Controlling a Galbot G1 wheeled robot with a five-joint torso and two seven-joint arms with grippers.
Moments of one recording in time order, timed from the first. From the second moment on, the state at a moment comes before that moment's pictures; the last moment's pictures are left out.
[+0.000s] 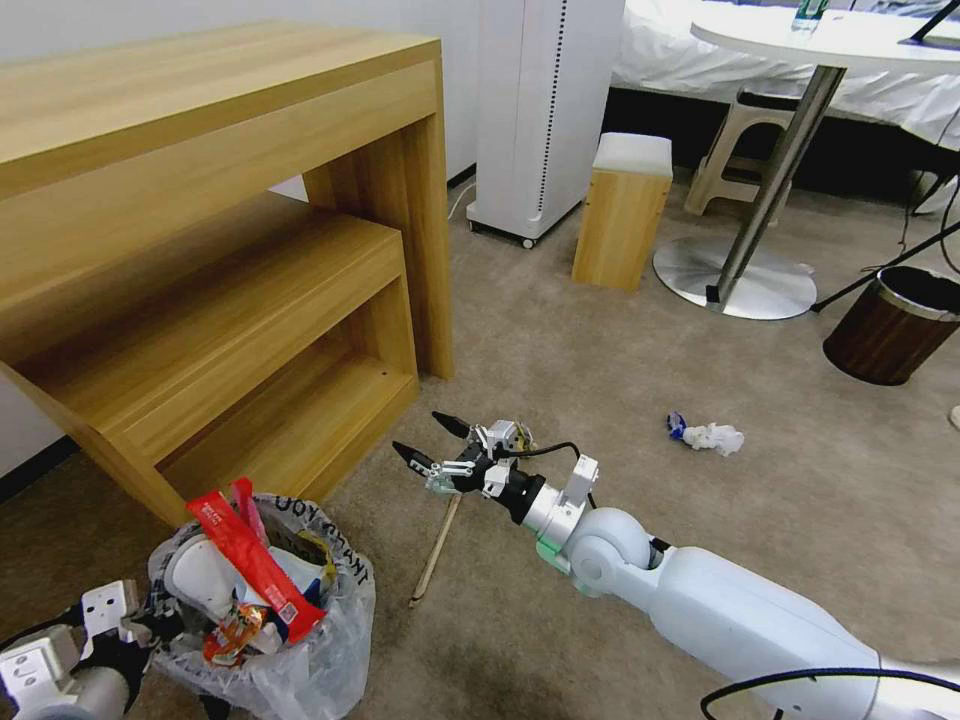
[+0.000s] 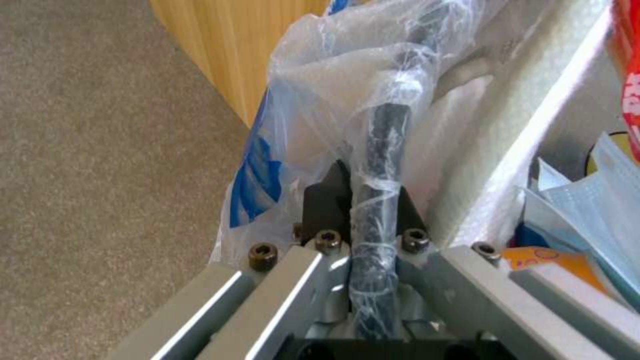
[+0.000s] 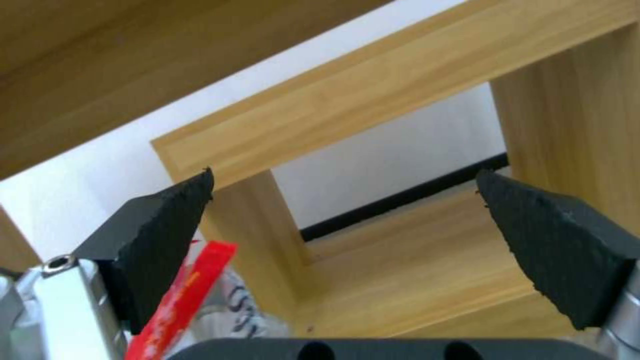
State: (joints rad) left arm 1.90 -1.18 -0.95 -2.23 -0.83 0.51 -0.29; right arm -0.61 0.93 -0.55 1.69 1.11 0.27 -0.24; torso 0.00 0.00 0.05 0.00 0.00
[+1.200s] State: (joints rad) left arm 1.94 -1.17 -0.95 -2.30 -0.85 0.54 -0.30; right arm -0.75 1.11 -0.47 1.61 1.24 -0.08 0.46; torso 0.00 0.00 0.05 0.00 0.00
